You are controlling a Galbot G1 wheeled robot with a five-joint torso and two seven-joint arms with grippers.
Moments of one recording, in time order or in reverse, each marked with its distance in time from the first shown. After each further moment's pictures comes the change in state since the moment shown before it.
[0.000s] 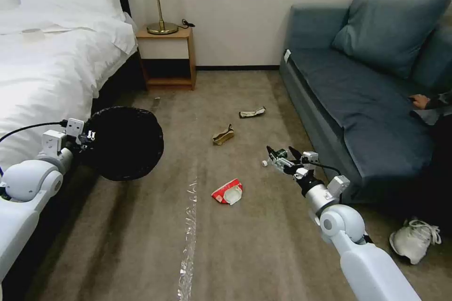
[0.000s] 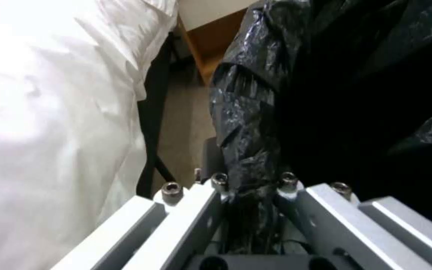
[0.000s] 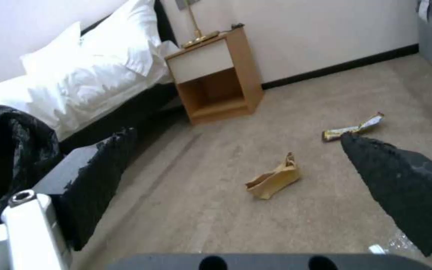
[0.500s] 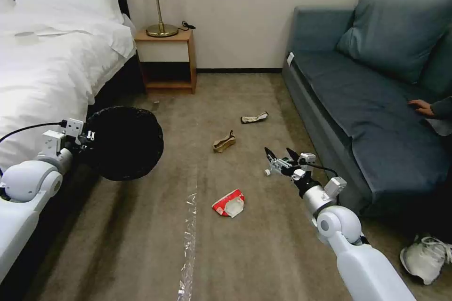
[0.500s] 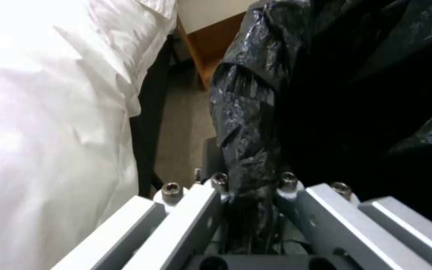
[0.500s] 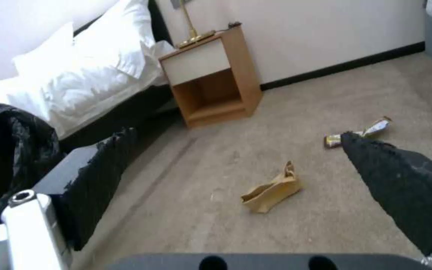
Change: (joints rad) left arm 0.016 0.000 -0.015 0.001 0.001 -0.008 0.004; right arm -0.004 0.021 -0.005 -0.007 -0.015 0.002 -0.003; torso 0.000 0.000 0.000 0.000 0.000
